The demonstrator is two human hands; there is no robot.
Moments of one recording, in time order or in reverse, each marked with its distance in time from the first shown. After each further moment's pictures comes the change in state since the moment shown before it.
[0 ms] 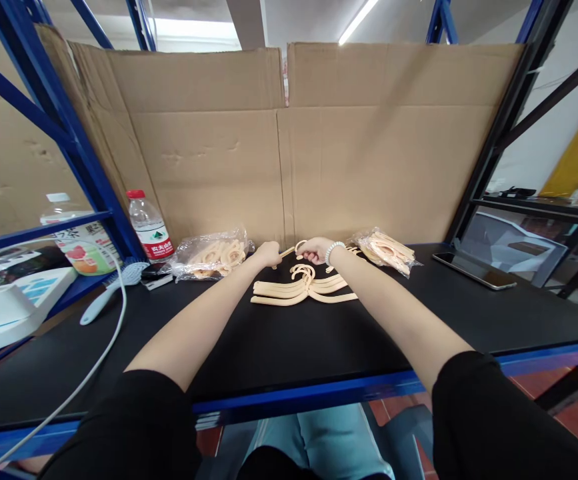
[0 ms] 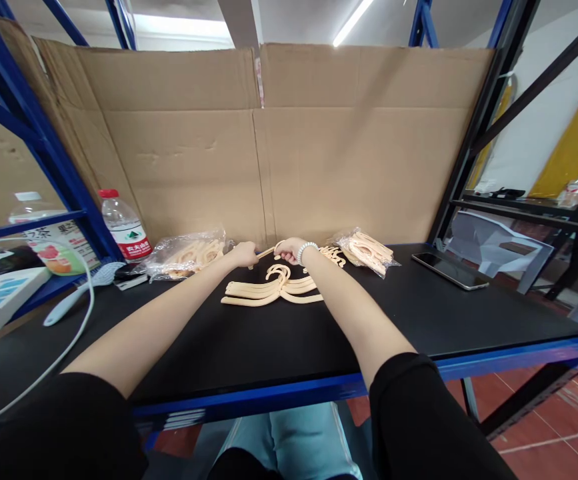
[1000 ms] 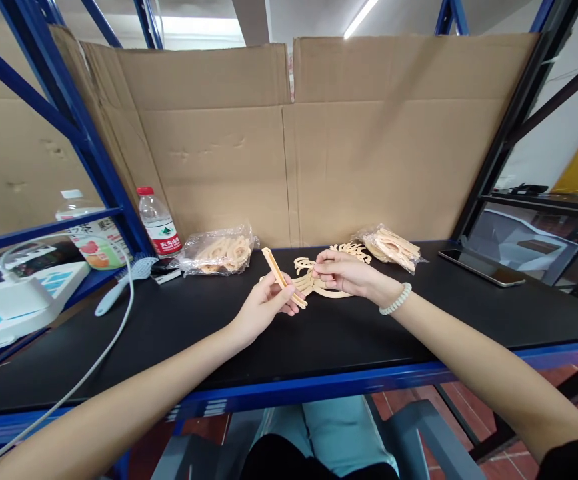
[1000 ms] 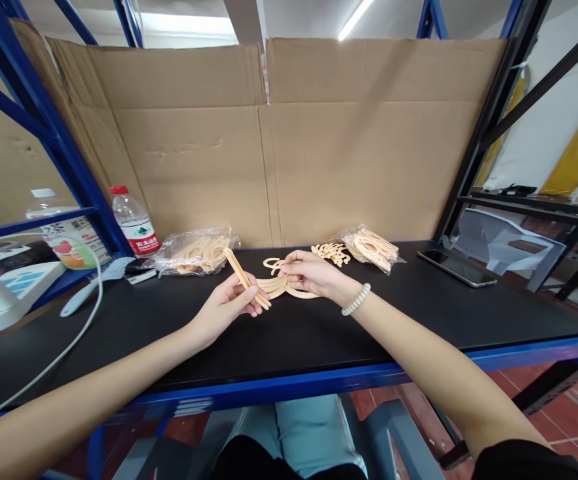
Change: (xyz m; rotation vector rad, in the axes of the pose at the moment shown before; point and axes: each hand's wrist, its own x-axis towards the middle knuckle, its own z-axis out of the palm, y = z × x) left_hand -0.177 0.008 0.024 -1.249 -0.068 0.300; right_hand -0.118 0.062 0.025 0.701 -0.238 -0.438
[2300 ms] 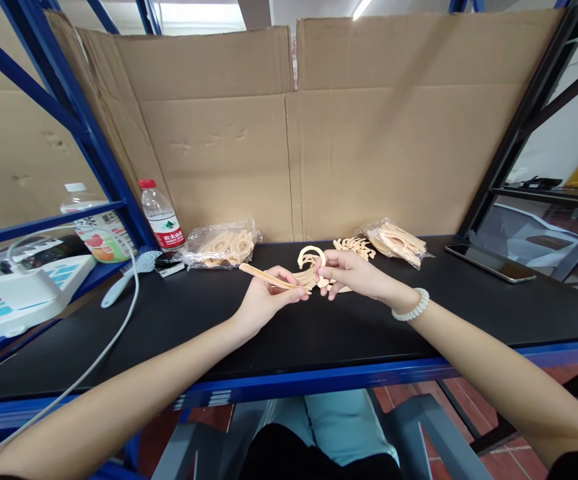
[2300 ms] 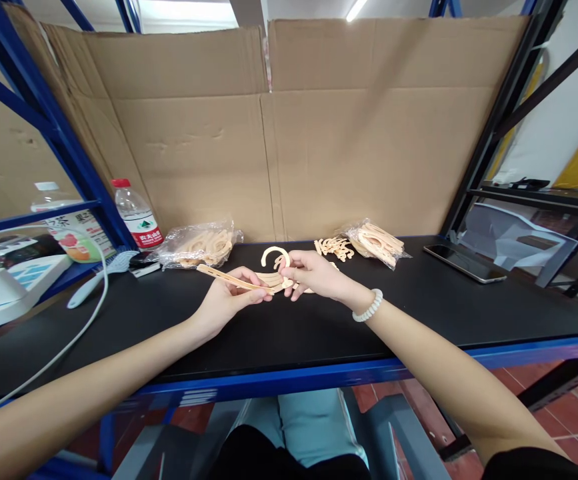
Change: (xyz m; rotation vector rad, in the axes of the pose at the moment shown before) left_hand 0.000 0.002 0.002 0.049 0.087 0.013; right_hand -0.024 -0.002 0.011 -0.503 -0.122 -0.178
